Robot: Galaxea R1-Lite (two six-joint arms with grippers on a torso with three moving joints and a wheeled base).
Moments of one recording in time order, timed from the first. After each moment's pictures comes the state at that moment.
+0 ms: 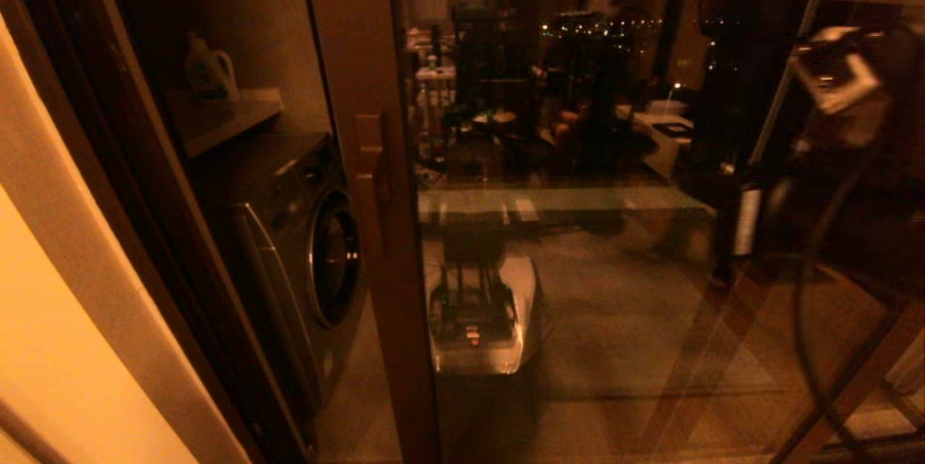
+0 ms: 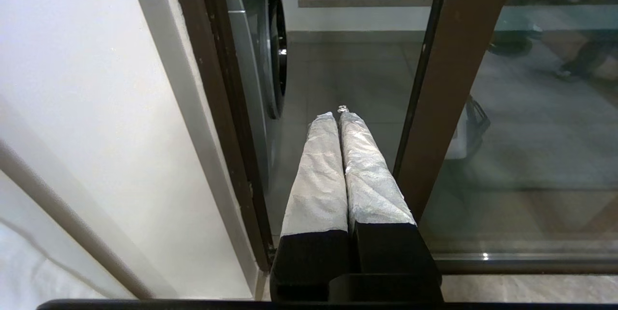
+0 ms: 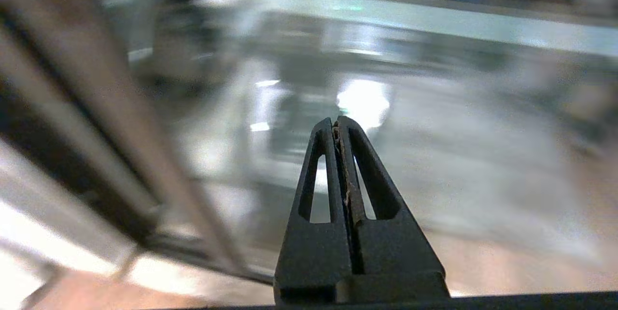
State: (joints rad) left arm 0.00 0.00 -0.02 0.06 -0.01 0.02; right arm 0.64 1.29 -0.98 -0.10 -0.37 0.06
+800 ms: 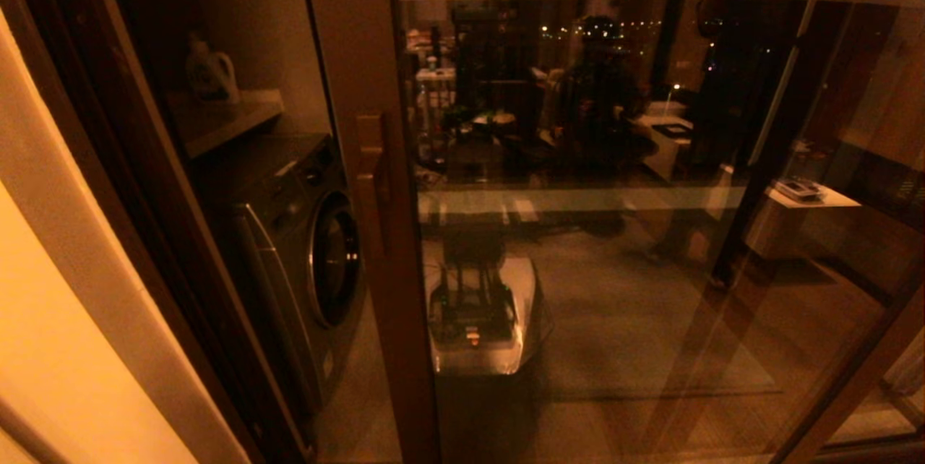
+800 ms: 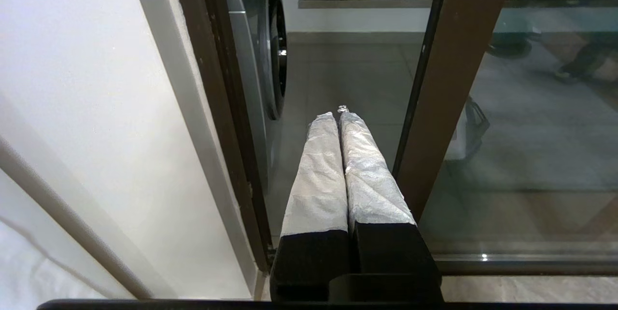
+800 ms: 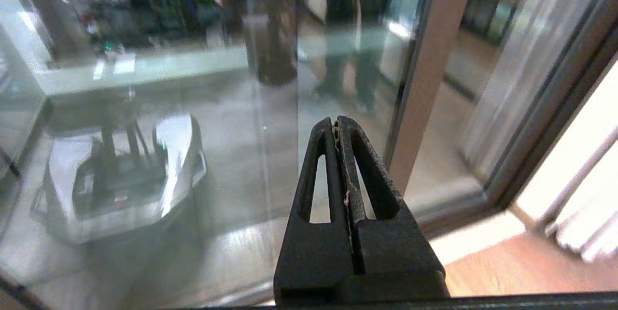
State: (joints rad) left arm 0.00 0.00 -0.02 0.06 -0.01 0.02; right arm 0.03 0.26 -0.65 0.39 -0.33 -0.06
